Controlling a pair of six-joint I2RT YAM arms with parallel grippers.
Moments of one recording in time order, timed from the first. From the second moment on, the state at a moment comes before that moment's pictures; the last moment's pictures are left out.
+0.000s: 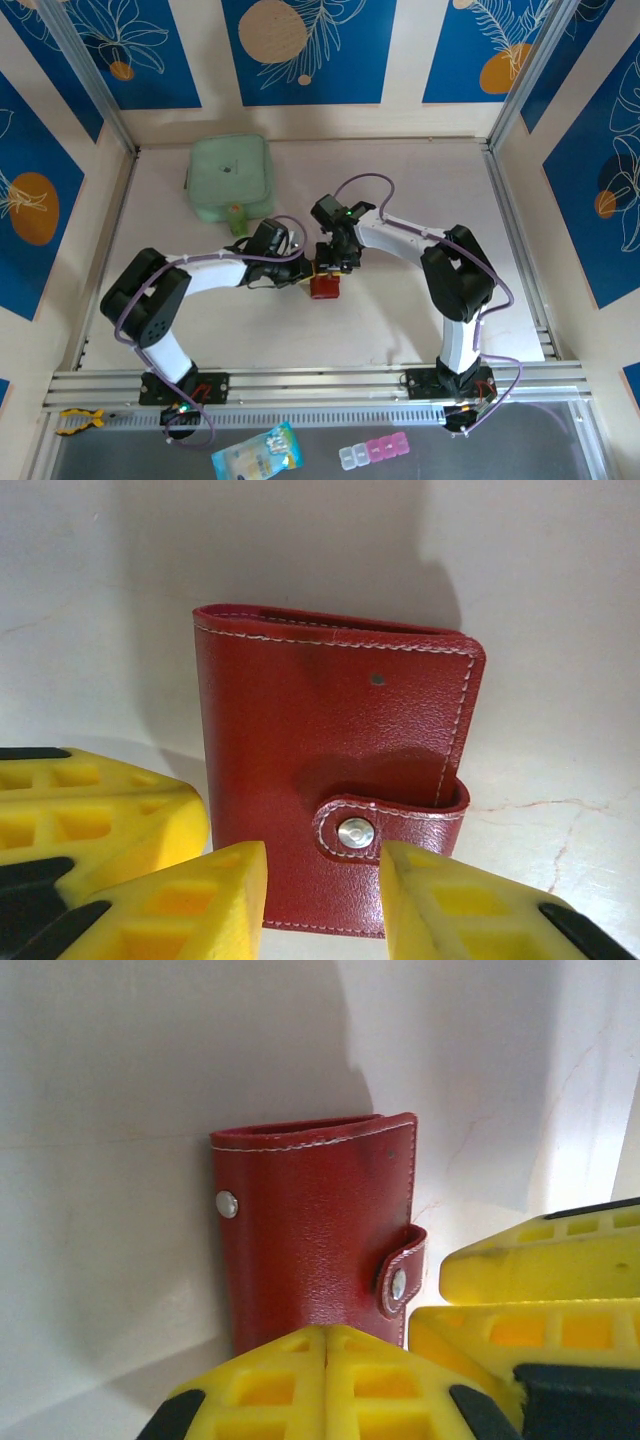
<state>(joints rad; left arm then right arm) -0.63 1.68 0.80 -0.01 0.47 -0.89 0.71 1.87 1.35 -0.87 -0.18 0.63</state>
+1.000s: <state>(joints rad) -0.62 1.71 0.77 0.03 0.49 -0.92 0.74 1.96 1.41 -0.95 -0.10 0.63</state>
